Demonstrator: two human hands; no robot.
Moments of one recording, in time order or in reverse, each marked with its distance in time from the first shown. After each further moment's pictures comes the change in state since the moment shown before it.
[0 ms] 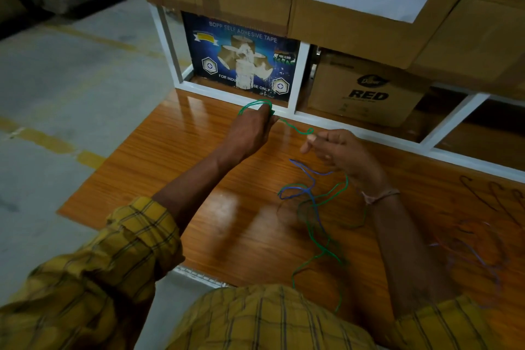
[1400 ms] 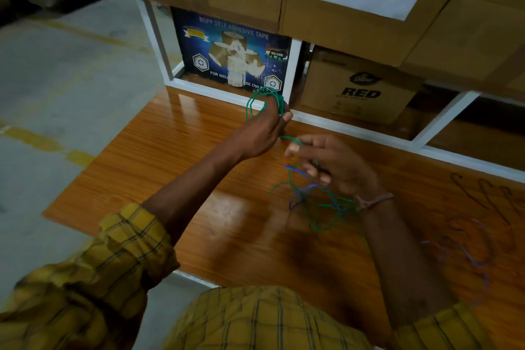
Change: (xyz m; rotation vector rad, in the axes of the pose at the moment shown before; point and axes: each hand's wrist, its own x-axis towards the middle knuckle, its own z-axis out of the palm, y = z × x) left_hand 0.002 0.042 -0.009 -0.371 -0.268 0.030; right_hand -0.017 -0.018 0.011 0.170 -0.165 0.079
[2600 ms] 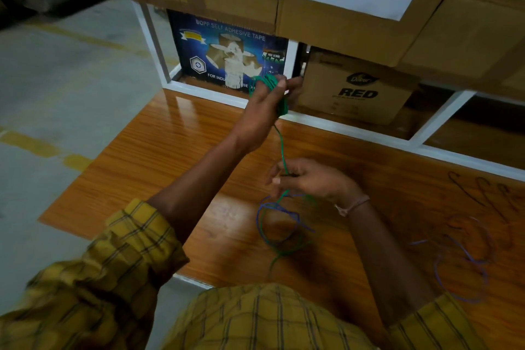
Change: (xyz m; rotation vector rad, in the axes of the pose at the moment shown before) left_hand 0.021 0.022 -0.002 -0.936 0.218 -0.059; right_hand 0.020 0.046 0.013 -0.284 -0.217 0.110
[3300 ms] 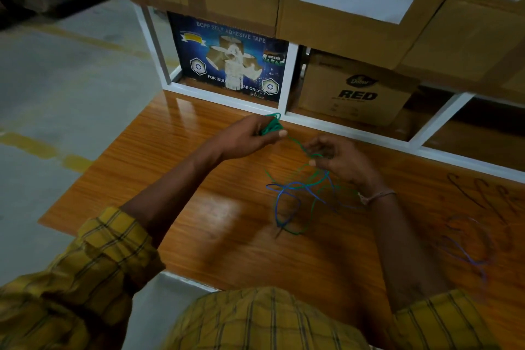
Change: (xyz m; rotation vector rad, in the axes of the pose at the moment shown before) left_hand -0.025 0.004 -0.045 0.875 -0.350 -0.039; right_hand -0.017 0.016 -0.060 -0.171 0.492 -0.092
